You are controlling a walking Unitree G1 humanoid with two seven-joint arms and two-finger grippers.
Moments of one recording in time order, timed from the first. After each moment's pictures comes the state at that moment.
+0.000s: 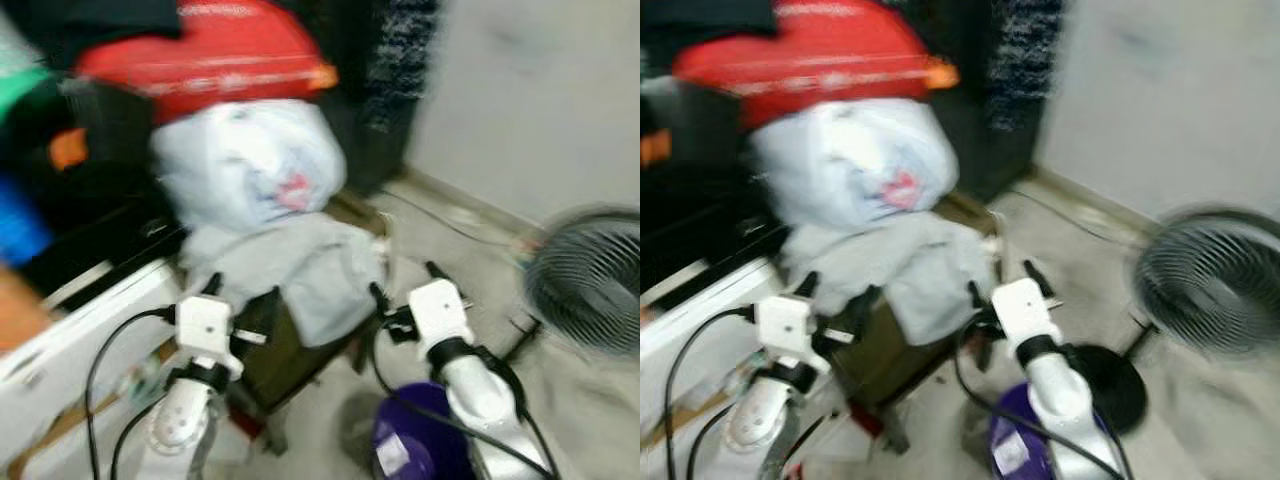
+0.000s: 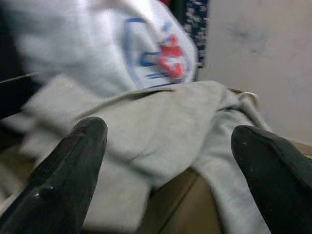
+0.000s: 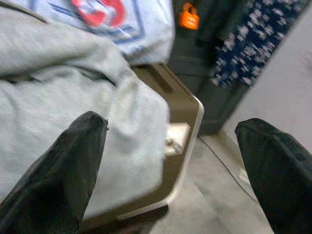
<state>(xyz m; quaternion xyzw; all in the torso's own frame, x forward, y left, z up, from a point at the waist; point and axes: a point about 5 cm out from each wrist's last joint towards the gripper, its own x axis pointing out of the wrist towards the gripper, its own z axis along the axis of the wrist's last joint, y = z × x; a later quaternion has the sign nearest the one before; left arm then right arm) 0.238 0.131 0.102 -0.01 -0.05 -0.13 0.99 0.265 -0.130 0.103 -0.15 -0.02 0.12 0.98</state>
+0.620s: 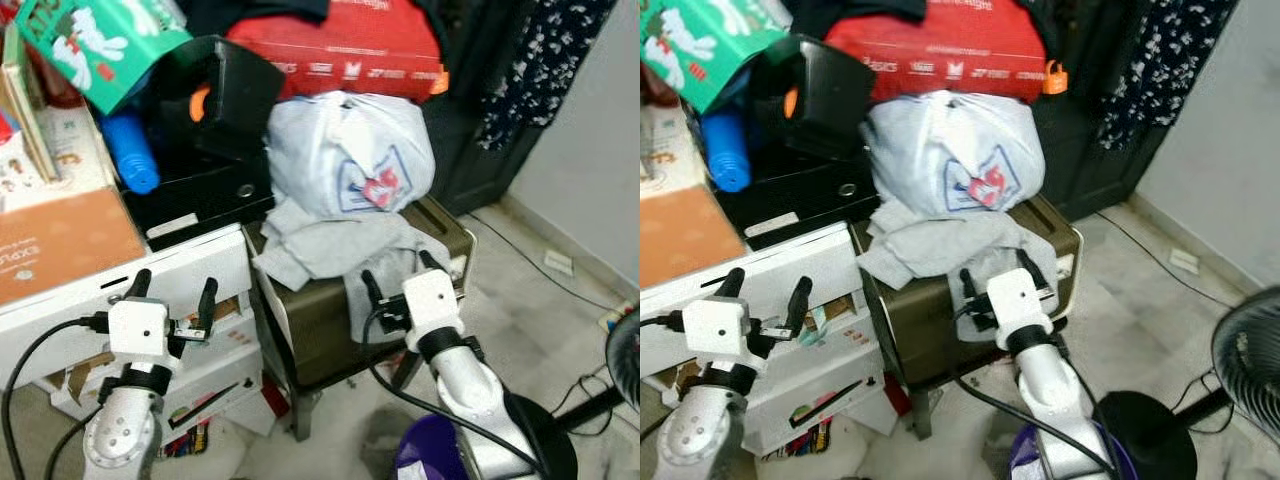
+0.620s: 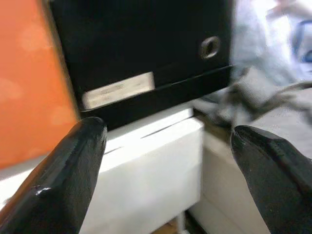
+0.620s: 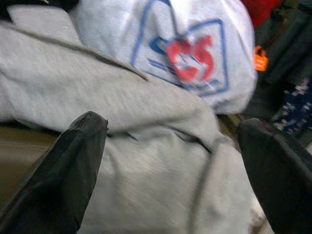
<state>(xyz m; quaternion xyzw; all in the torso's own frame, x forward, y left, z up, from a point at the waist) 0.226 0.181 0.109 0.04 -0.07 -0.03 1.00 0.271 -0.125 0.110 -0.14 -0.04 0.12 0.98</state>
